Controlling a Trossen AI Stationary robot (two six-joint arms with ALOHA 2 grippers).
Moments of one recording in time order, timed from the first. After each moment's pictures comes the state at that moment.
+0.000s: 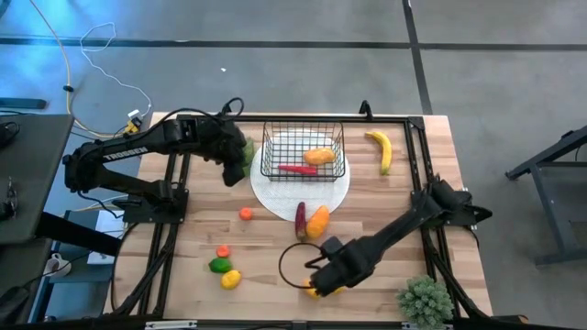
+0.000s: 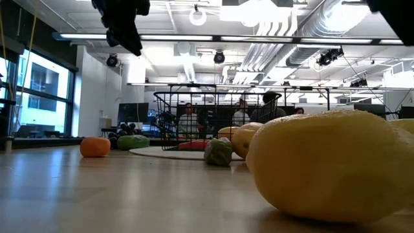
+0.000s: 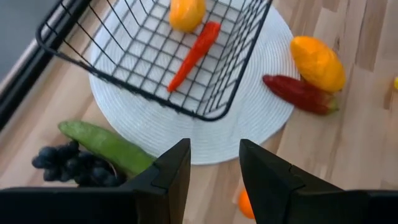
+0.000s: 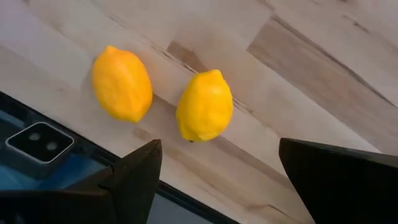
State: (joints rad) left arm 0.42 1.16 1.16 -0.95 0.02 -0.13; right arm 0.58 2.03 1.82 -1.26 -0.05 1.55
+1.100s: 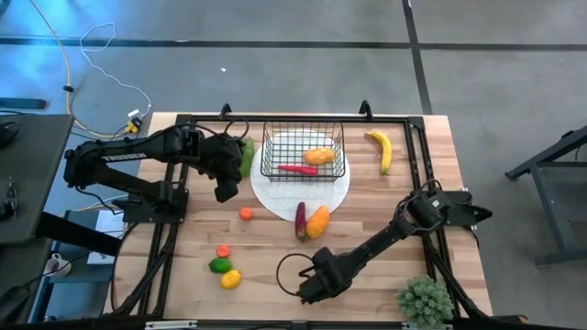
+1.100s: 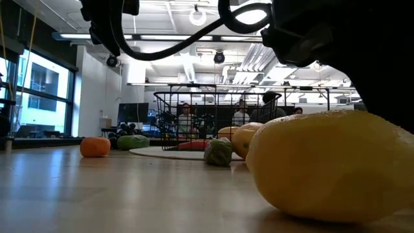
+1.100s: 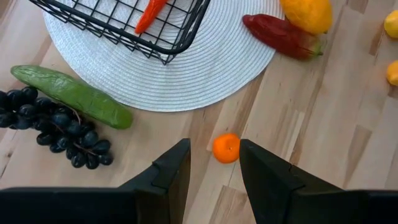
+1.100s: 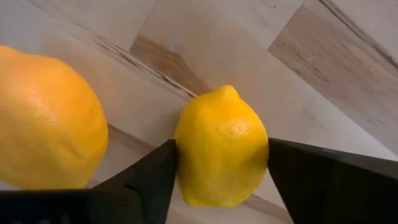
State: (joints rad) left arm 0.27 1.16 1.16 -1.11 0.01 -0.26; right arm 0.58 2.24 1.82 -1.20 -0.08 1.54
